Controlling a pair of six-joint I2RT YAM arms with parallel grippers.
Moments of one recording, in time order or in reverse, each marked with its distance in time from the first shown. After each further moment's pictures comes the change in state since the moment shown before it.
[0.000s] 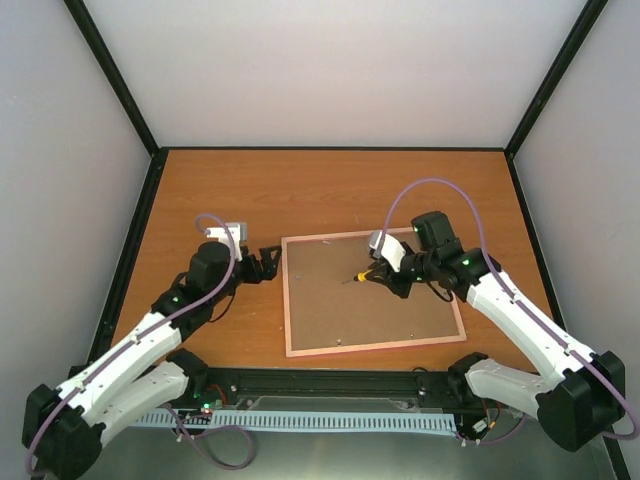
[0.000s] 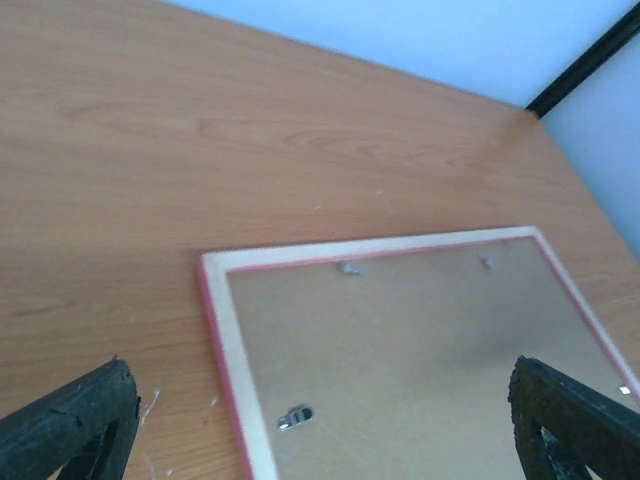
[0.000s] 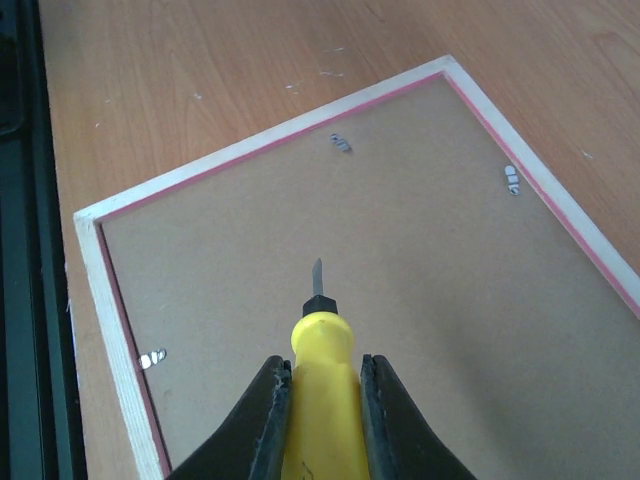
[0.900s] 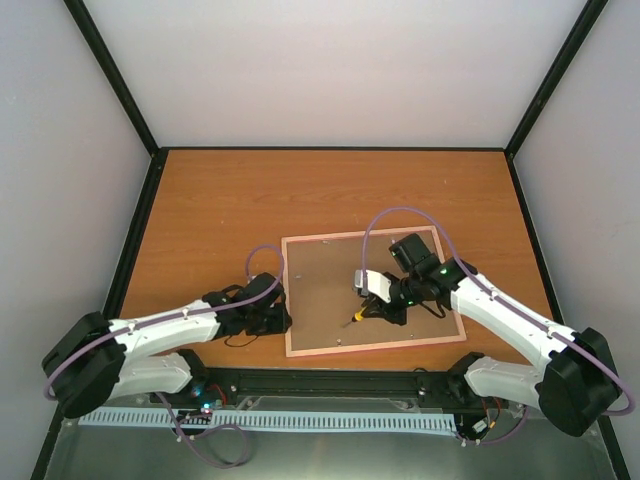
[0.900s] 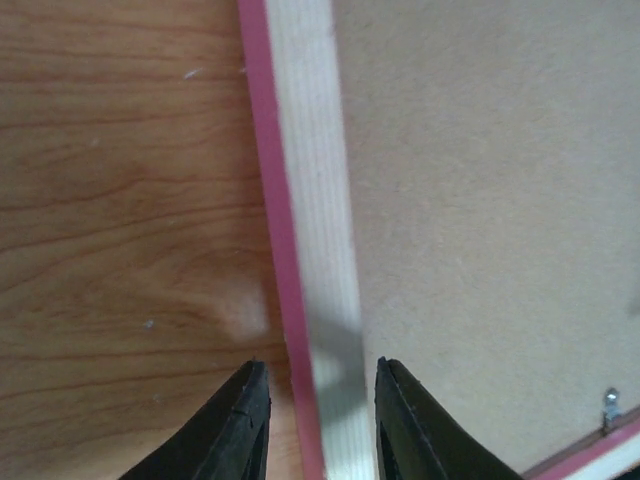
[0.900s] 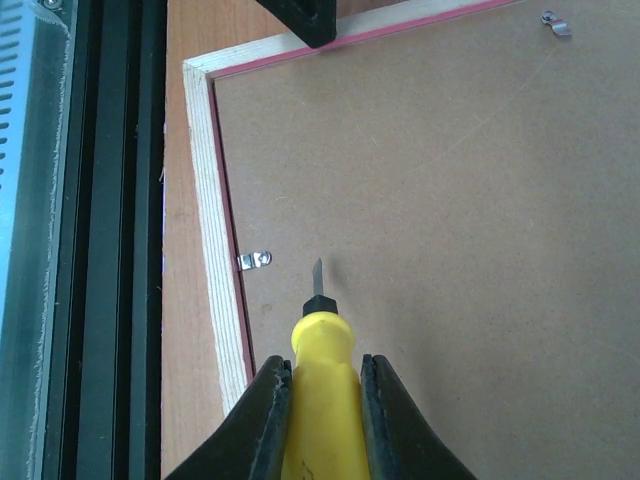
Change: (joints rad) left arm -0.286 0.327 -0.087 -0.215 0.109 -0.401; right arm 0.126 0.049 -0.117 -0.092 -0.039 -0.189
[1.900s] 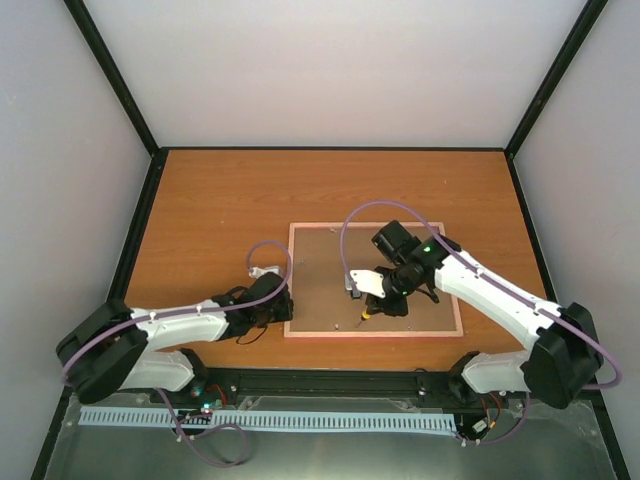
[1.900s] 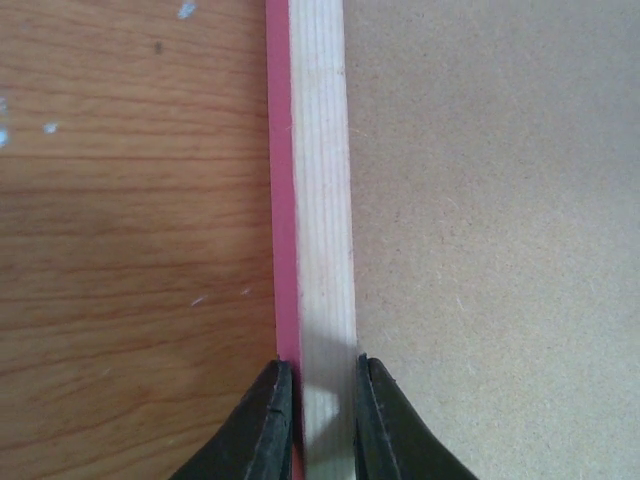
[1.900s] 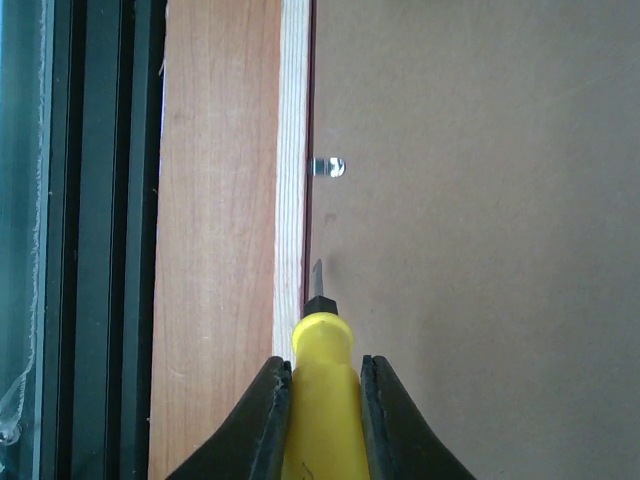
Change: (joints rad) left arm 0.003 0.159 -0.022 0.286 -0.201 0.025; right arm 0.072 0.134 0.239 -0.278 0.172 -0.160
